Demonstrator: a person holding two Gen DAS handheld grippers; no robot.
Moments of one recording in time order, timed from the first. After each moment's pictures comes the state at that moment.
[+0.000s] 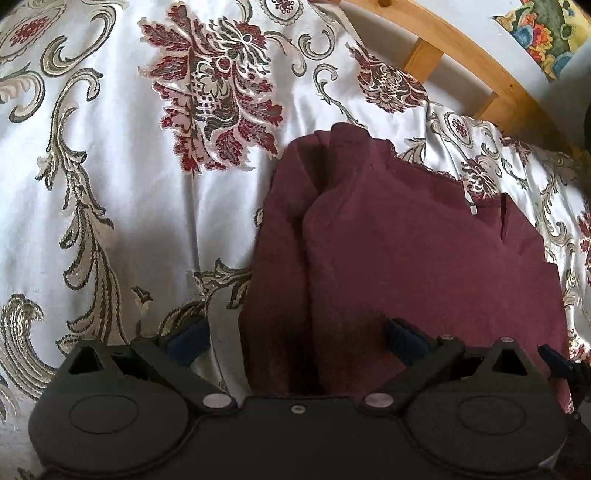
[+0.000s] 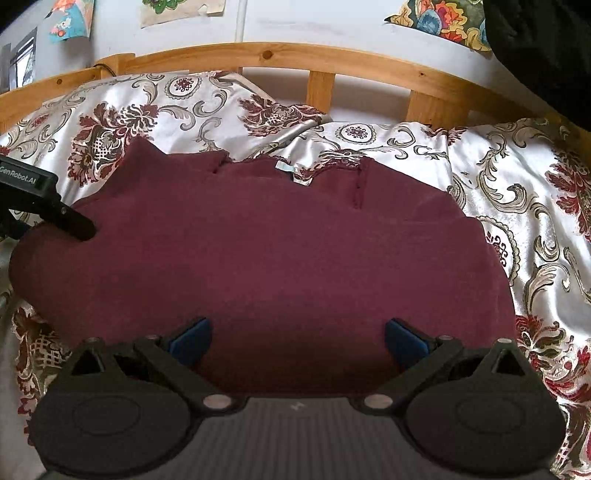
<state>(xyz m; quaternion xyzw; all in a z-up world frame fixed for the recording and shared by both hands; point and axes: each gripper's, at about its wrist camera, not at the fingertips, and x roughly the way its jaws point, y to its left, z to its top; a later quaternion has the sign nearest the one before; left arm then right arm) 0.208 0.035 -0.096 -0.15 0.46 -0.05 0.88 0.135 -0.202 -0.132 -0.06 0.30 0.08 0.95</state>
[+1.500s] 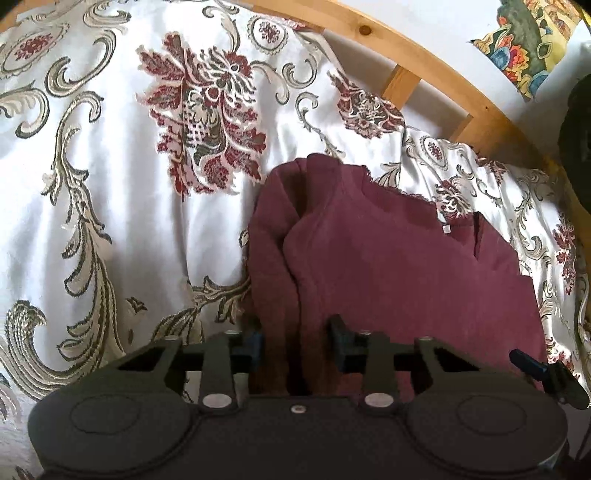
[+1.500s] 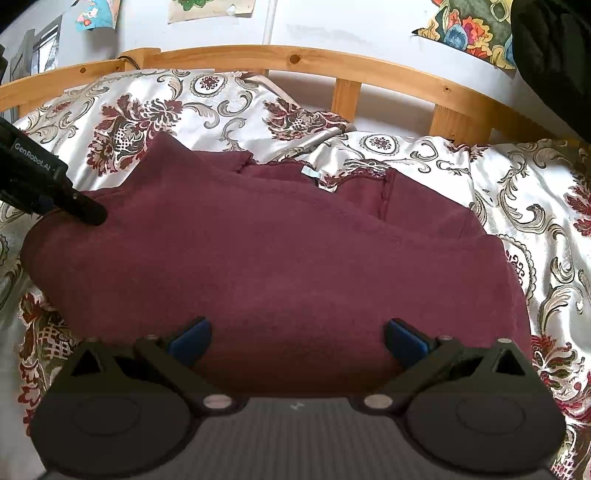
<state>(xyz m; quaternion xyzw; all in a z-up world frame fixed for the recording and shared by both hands) 0.194 0.038 -0.084 -0.16 0.41 -0.07 0.89 0.137 -0.192 -0.136 -0.09 0.29 0.10 0.95</state>
